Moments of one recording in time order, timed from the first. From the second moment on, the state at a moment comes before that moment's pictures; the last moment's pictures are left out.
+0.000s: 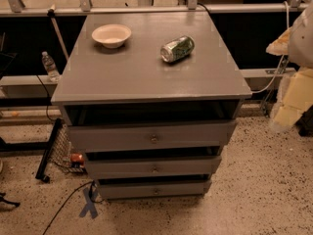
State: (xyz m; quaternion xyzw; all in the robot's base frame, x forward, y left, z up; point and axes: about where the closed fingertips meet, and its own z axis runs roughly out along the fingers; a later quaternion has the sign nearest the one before) arm 0.438 -0.217 0.976 -0.60 0.78 -0.03 0.16
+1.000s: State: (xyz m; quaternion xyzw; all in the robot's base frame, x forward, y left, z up) arm 0.436 -0.225 0.927 -0.59 0.78 -0.05 0.19
